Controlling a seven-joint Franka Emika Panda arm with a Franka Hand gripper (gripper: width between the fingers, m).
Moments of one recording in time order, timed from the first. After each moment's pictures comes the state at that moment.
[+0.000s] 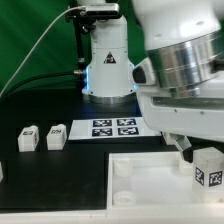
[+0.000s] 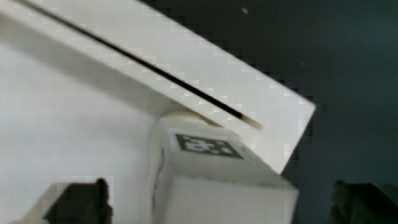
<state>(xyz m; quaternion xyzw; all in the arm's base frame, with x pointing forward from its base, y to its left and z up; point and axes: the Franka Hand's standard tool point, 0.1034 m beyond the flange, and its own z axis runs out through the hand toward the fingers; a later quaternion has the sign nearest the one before) 0.629 0.116 0.077 -0.90 0.43 0.00 0.12</state>
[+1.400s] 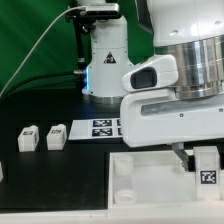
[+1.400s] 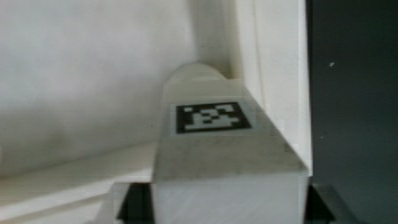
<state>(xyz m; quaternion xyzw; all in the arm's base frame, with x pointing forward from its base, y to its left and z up) 0.630 0.108 0.072 -0.99 0.14 -0.04 0.08</state>
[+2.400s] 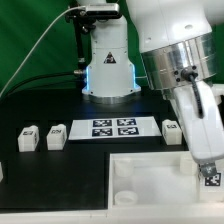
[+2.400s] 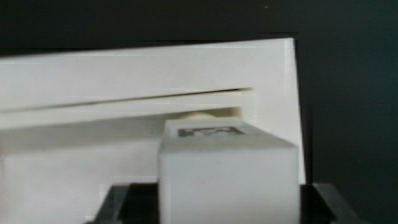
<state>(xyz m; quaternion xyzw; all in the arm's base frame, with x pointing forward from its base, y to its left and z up) 0.623 0.109 0.070 -0.64 0.76 0.04 0.14</state>
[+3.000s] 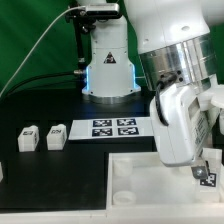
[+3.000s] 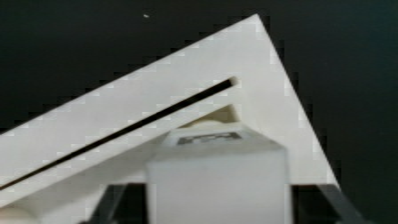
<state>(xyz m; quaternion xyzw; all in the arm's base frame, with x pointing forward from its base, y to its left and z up) 0.622 0.107 0.069 -0.53 0.84 0.06 0.13</state>
